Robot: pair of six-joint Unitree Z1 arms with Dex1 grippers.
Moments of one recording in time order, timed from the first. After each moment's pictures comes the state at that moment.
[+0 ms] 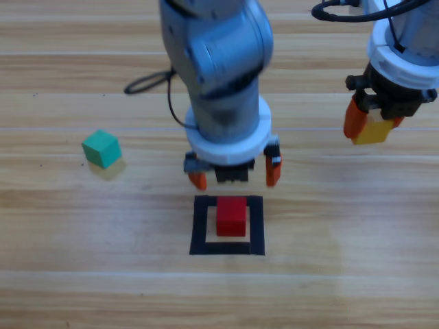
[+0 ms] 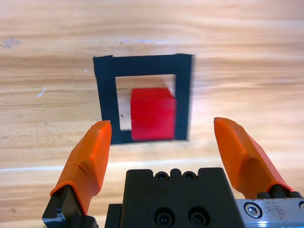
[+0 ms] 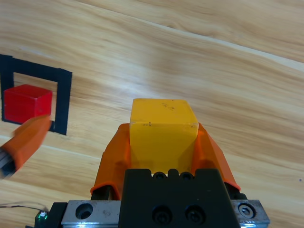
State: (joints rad) arm 0 -0.92 2.20 -1.86 1.03 0.14 -0.99; arm 1 0.69 2.02 -1.71 1.05 -0.04 0.44
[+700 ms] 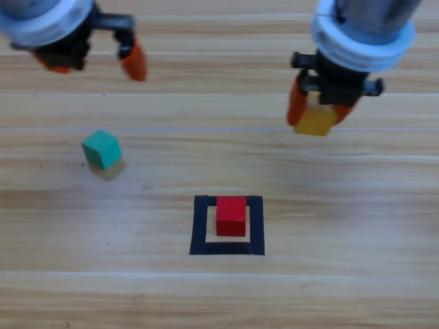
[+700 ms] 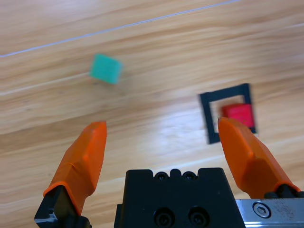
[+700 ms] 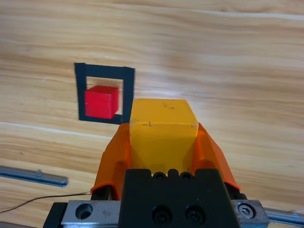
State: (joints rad) arm 0 -0.68 1.72 -1.61 1.01 0.23 -0.50; arm 1 0.82 2.09 -1.97 1.21 -0.02 0.75
